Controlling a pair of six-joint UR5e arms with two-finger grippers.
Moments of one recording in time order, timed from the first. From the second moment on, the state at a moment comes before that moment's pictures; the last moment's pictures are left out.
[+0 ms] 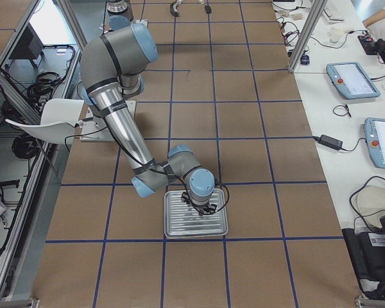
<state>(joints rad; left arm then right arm) -1.50 -1.61 -1.60 -1.54 1.62 0.15 0.57 -0.99 1.65 -2.22 -1.57 -2.16</state>
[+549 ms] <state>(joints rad) -1.49 -1.61 -1.60 -1.54 1.61 0.15 0.58 -0.99 1.66 -2.22 -1.57 -2.16</state>
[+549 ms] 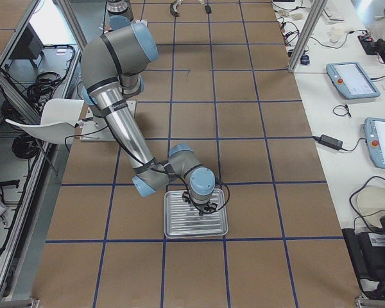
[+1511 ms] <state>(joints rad) -1.49 -1.60 -1.60 -1.54 1.61 0.15 0.60 -0.99 1.66 -2.30 -1.54 -2.19</state>
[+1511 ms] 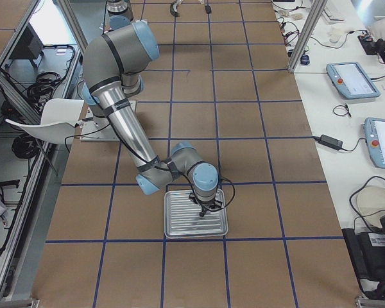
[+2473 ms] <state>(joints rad) -1.49 -1.60 -1.60 -1.54 1.61 0.15 0.80 -1.17 1.67 -2.15 -1.57 -1.90</state>
